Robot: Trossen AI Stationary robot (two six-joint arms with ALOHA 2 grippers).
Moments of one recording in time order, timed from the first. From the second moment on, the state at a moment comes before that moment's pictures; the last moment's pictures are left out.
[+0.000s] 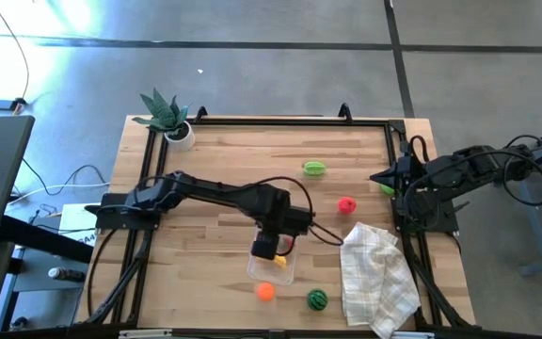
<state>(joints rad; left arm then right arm) -0.11 2.25 2.35 -1.53 -0.09 0.03 0.33 0.59 0.97 -0.95 0.46 0.20</state>
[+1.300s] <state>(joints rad) -0.45 2.10 2.36 -1.57 -0.37 -0.65 0.33 0.59 0.97 -0.95 0.46 0.20</state>
